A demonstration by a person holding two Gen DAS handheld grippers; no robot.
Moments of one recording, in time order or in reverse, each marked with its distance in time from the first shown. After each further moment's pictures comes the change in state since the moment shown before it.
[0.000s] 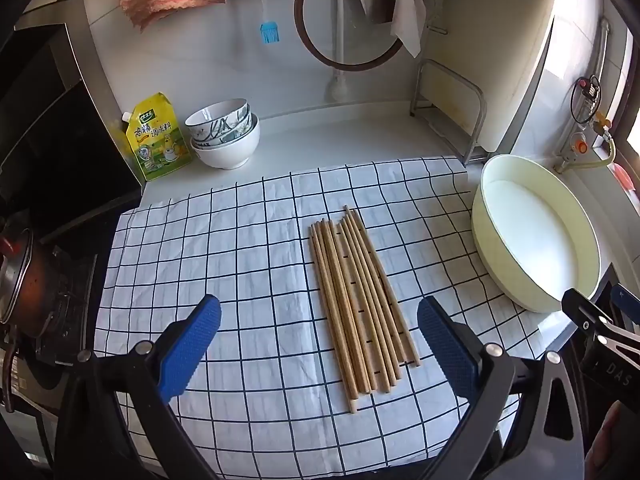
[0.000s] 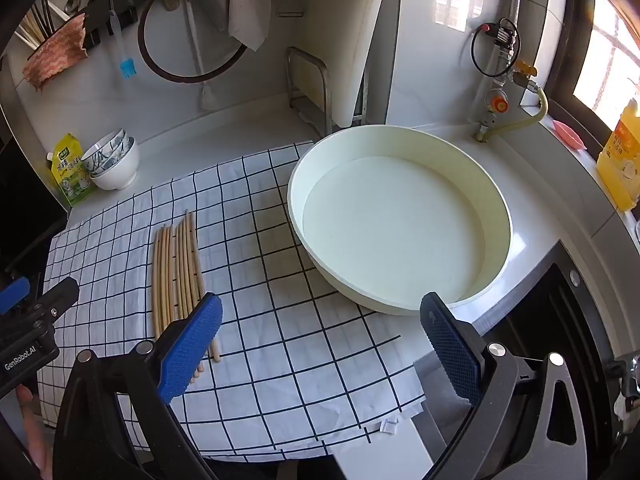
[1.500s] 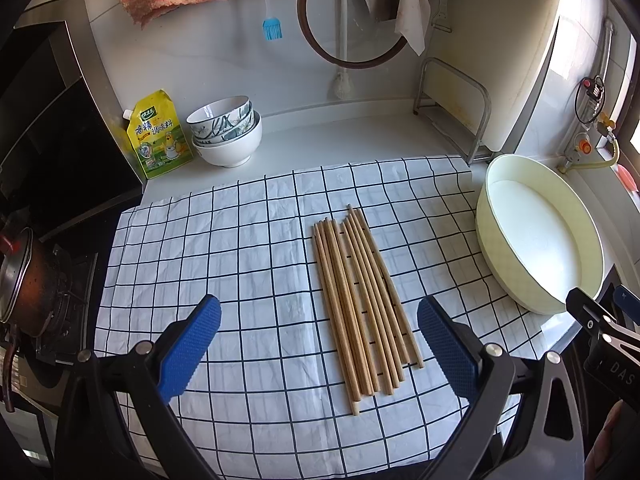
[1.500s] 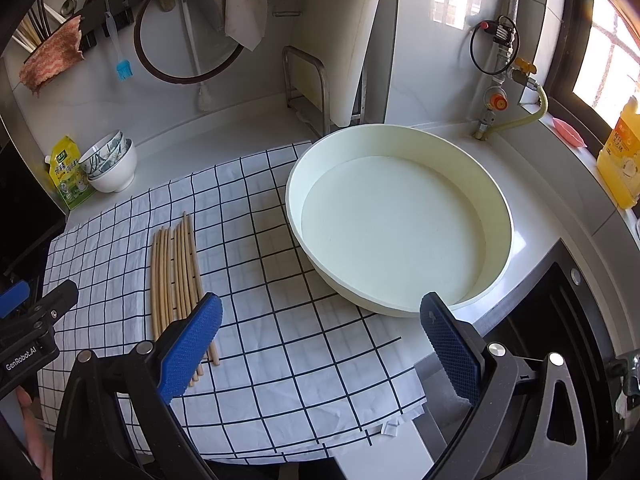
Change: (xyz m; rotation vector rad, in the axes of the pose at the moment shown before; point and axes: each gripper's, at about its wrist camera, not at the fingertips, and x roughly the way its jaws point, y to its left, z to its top) left arm 0.007 0.001 0.001 -0.002 0.012 0.007; right arm 0.002 -0.002 0.002 0.004 0.002 0.003
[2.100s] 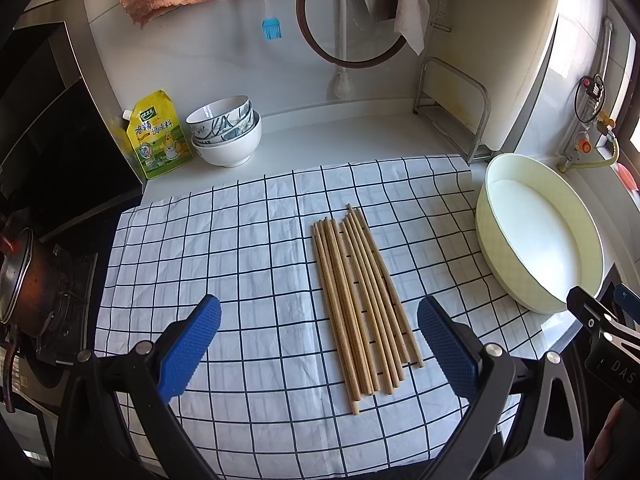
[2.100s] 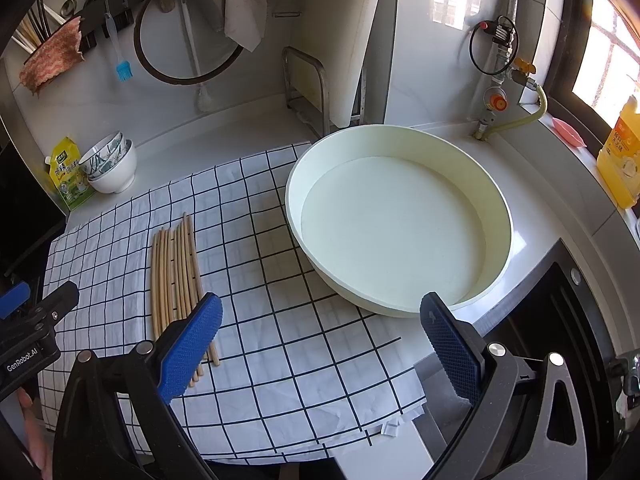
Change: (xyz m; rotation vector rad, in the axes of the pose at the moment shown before) left arm 0.000 0.001 -0.002 0.004 -0.003 -0.002; right arm 0.000 0.000 -0.001 0.005 -0.003 -0.002
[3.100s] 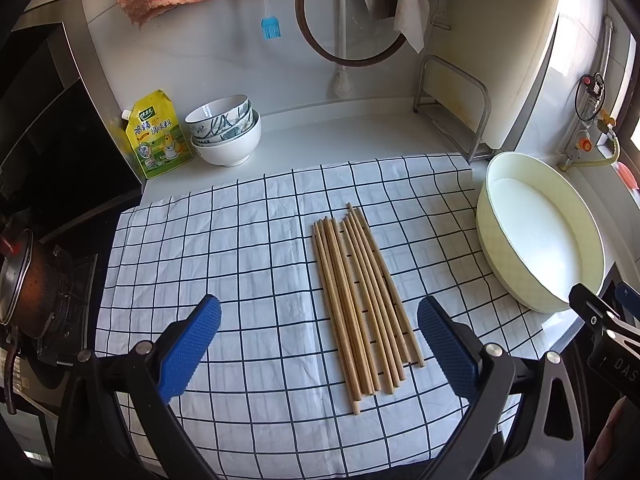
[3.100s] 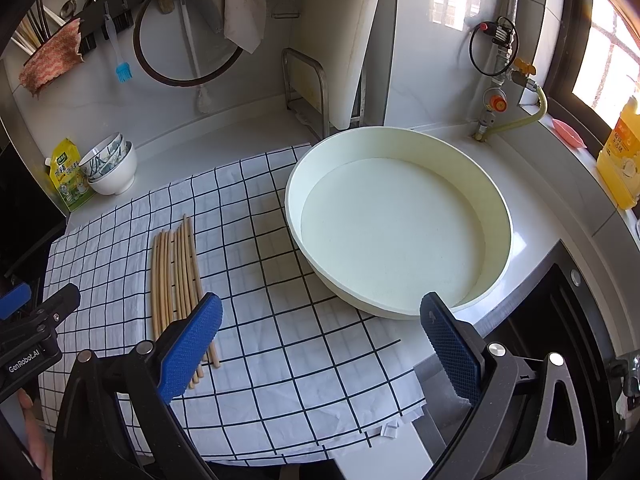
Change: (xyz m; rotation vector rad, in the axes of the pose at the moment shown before) left arm -0.001 0.001 -0.002 0.001 0.002 0.000; right arm 0.000 0.000 0.000 0.000 -0.001 0.000
